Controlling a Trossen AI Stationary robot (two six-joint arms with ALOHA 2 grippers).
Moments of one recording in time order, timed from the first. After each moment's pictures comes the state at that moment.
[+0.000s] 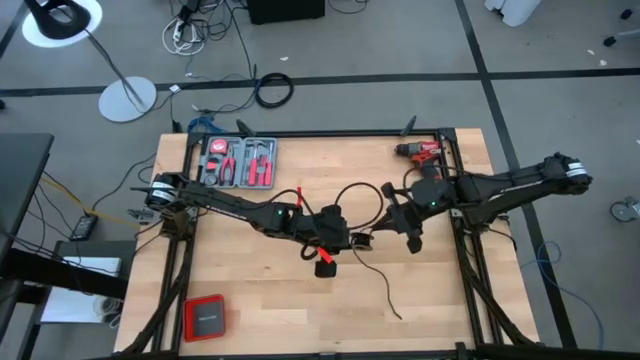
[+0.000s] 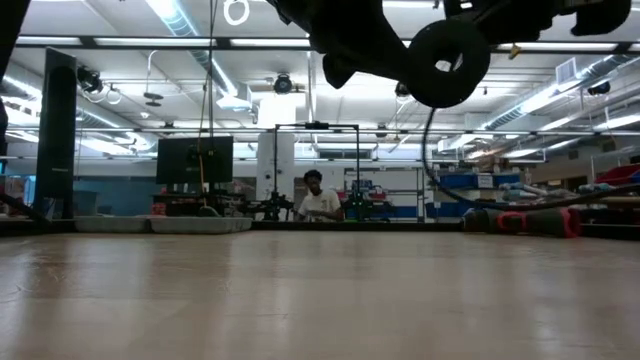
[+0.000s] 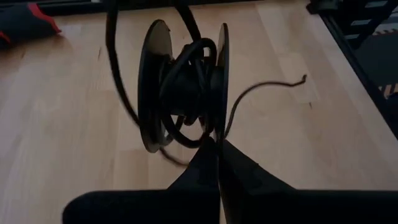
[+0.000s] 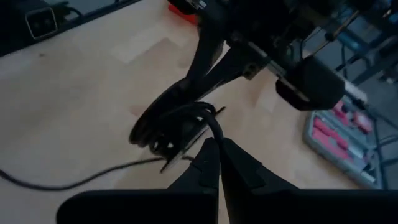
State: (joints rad) left arm -0.18 1.84 1.41 -0.23 -0.07 -0.05; right arm 0.14 0.98 0.75 -0.27 -0.07 -0.52
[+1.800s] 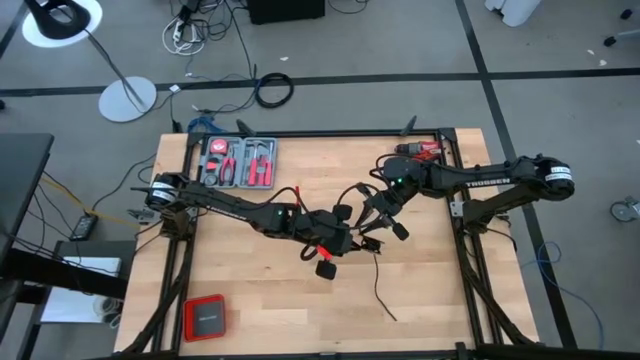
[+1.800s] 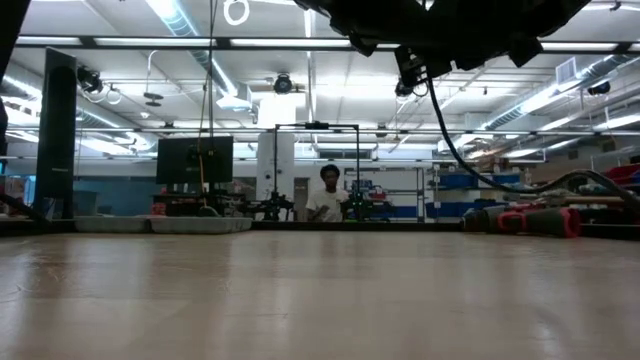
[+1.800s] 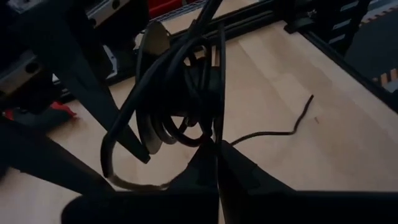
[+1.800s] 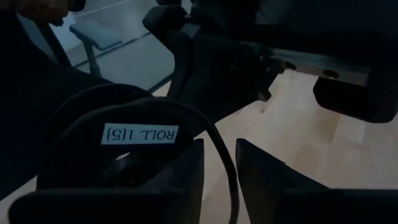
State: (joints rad) left arm -0.18 1.84 1.41 -0.08 -0.05 0.24; right arm -0.14 1.24 0.75 0.03 -0.71 -0.32
